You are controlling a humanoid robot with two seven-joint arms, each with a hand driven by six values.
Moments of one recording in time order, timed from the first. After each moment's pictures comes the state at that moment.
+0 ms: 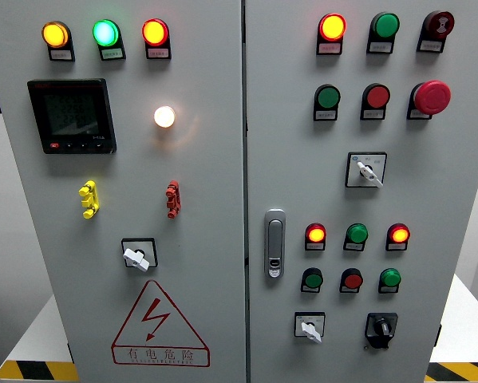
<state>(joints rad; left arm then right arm) -0.01 -0.09 0.04 -0.12 -0.07 -0.02 -0.15 0.00 0.13 1.63 0.72 -1.47 0.29 -0.04</state>
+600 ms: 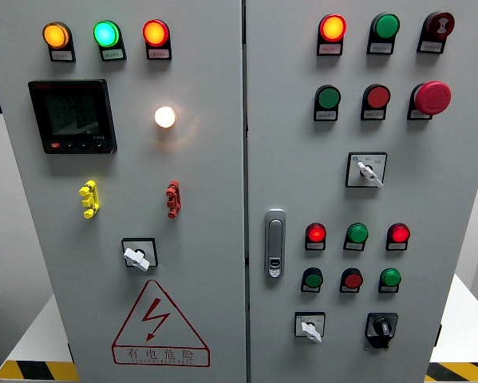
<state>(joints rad) -0.01 -0.09 0.04 -0.12 -0.07 -0.02 -0.15 -0.09 0.13 1.56 1.29 -1.47 0.23 -0.05</state>
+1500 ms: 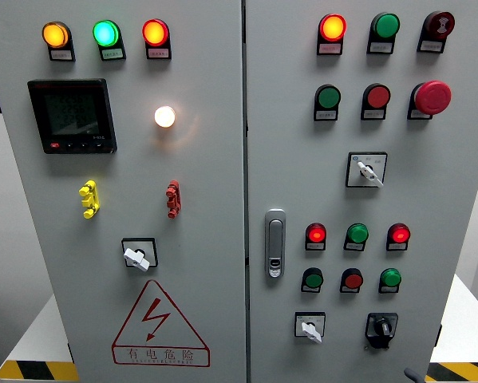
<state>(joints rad) -0.01 -0.09 0.04 -0.12 -0.07 -0.02 -0.15 0.08 0.14 1.54 1.48 -1.48 0.08 -0.08</state>
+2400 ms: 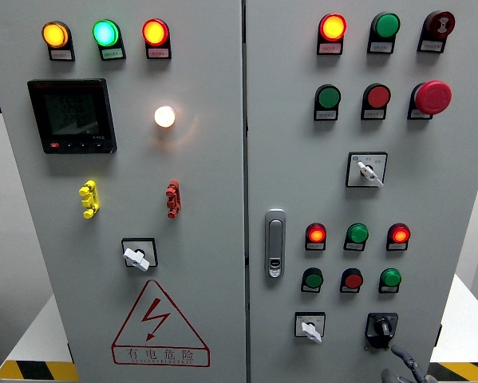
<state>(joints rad) -0.01 -0.09 0.04 -0.12 -0.07 -0.02 -0.15 0.15 0.14 1.52 1.49 -1.48 0.08 -0.12</state>
